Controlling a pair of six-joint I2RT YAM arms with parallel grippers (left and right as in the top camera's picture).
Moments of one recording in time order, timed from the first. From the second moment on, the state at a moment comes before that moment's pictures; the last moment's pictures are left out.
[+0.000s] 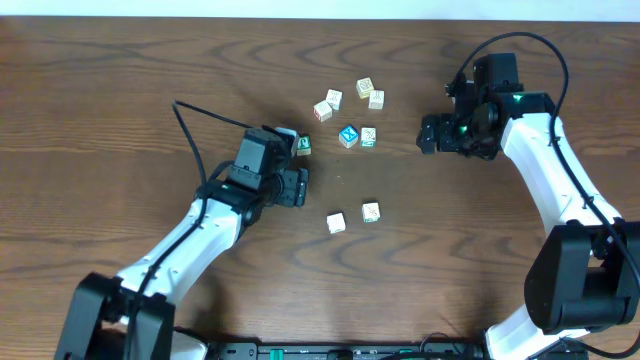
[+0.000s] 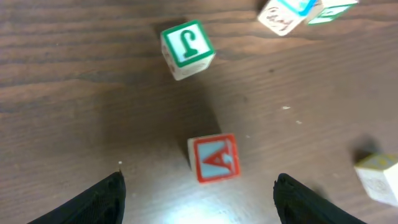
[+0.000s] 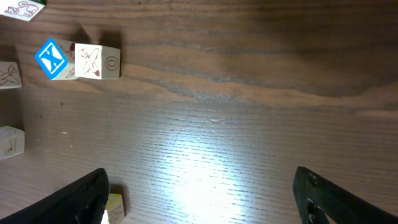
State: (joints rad) left arm -0.39 1.52 0.81 -0.23 0.10 -0.18; right arm 0.07 1.79 1.39 -0.86 -0.21 0.09
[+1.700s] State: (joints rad) left arm -0.50 1.70 0.87 -0.13 -0.05 -0.54; right arm 0.07 1.79 1.39 -0.90 -0.23 0.11
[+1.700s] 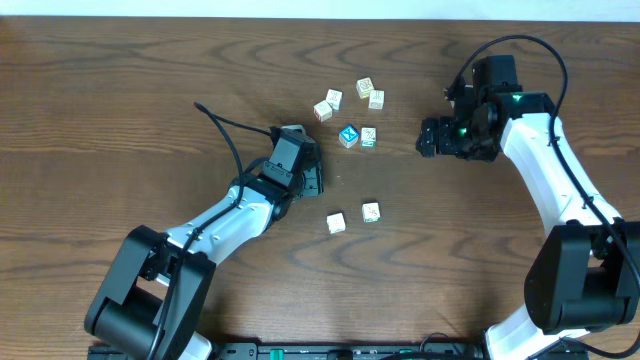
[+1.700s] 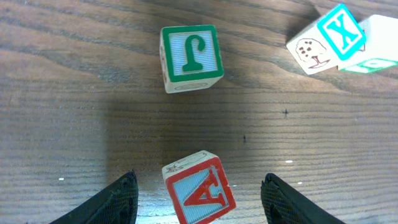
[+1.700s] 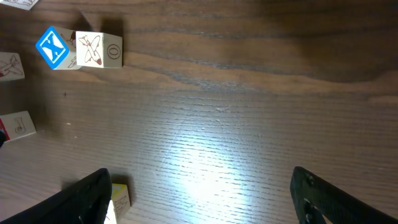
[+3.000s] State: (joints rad) left arm -0.50 1.70 0.87 -0.27 -0.13 -0.62; right arm 0.07 1.79 1.39 -0.92 -0.23 0.11
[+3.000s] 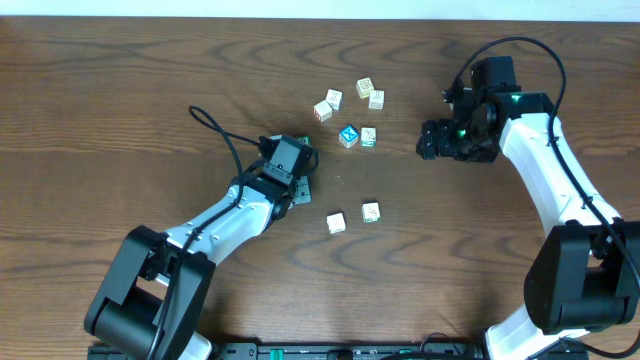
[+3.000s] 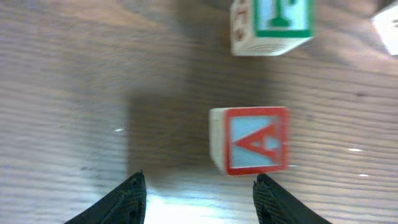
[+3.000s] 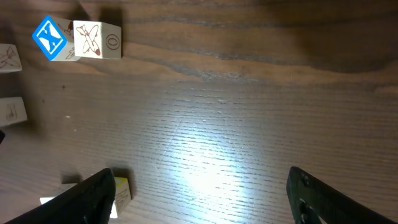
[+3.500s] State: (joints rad) left arm -0.51 1.70 0.87 -0.16 -0.09 -0.69; right arm 0.07 1.79 1.39 -0.92 -0.23 0.11
